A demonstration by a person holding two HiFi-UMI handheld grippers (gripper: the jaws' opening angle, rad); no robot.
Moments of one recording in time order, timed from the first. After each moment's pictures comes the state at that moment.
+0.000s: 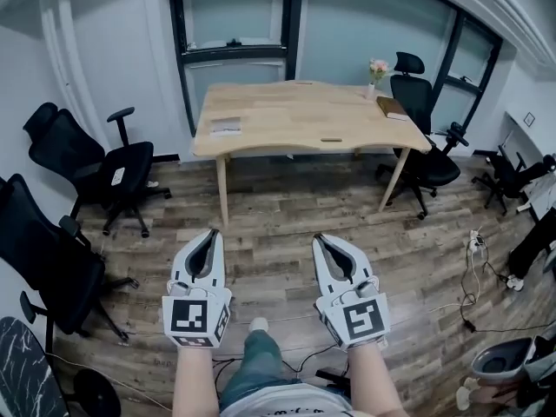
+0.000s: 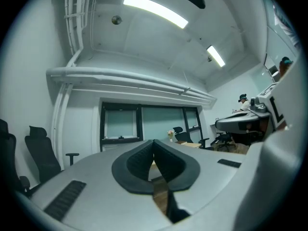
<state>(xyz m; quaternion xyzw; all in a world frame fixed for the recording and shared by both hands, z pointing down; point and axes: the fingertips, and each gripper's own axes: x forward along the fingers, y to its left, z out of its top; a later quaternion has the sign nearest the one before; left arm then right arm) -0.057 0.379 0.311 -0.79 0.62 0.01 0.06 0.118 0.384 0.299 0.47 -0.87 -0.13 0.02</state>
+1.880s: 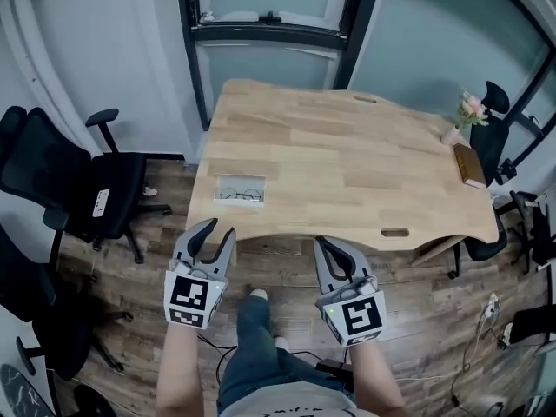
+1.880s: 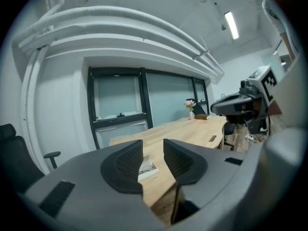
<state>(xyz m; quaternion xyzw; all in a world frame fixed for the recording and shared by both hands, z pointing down) -0.187 -0.214 0.411 -0.79 0.60 -0.14 -0.01 -0.015 -0.216 0.376 0.40 -0.91 -0.06 0.10</state>
